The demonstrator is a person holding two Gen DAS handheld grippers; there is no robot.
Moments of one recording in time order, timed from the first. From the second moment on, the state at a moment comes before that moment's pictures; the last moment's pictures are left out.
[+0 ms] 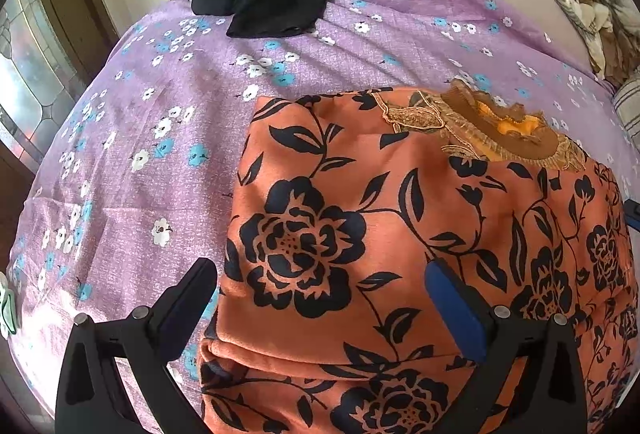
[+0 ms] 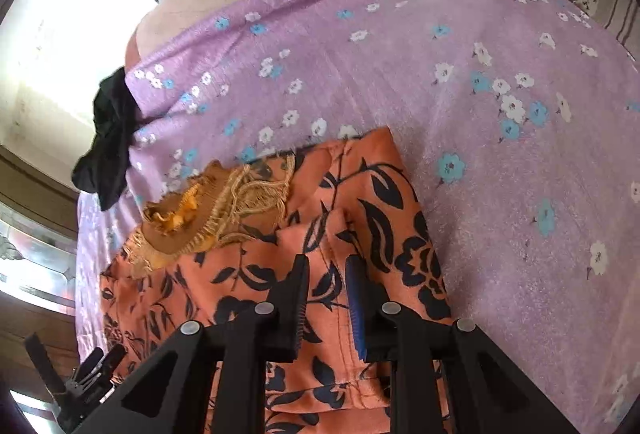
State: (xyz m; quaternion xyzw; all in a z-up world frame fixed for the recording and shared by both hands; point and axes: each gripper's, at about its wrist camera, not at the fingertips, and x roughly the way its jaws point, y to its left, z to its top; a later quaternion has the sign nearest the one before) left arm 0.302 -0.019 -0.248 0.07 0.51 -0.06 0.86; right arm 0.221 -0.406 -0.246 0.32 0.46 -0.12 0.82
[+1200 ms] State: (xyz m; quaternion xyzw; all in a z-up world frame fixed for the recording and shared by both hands) left arm 0.309 -0.020 -0.257 0.10 0.51 -0.03 0.85; right arm 0.211 -0.409 -0.270 0.30 0.46 -0.18 0.81
